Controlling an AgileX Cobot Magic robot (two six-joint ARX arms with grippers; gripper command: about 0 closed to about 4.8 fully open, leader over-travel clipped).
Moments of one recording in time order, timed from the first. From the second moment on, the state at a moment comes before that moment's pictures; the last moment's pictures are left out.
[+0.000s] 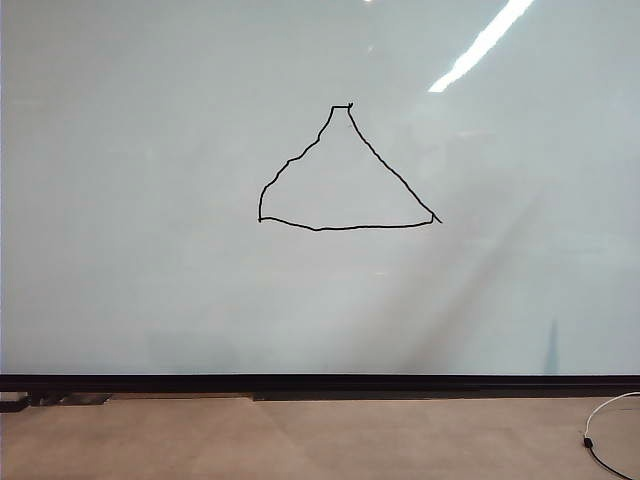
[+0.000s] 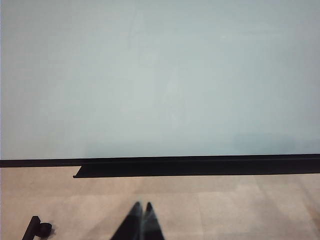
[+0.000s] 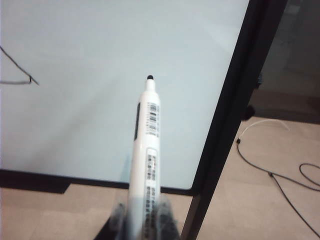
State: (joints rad) left arm 0.04 0.00 0.00 -0.13 0.02 0.05; right arm 0.04 0.00 0.07 -0.10 0.01 -0.13
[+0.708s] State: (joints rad) left arm 0.04 0.00 0.00 -0.13 0.02 0.05; right arm -0.18 0.00 0.01 -0.06 -0.25 -0.05
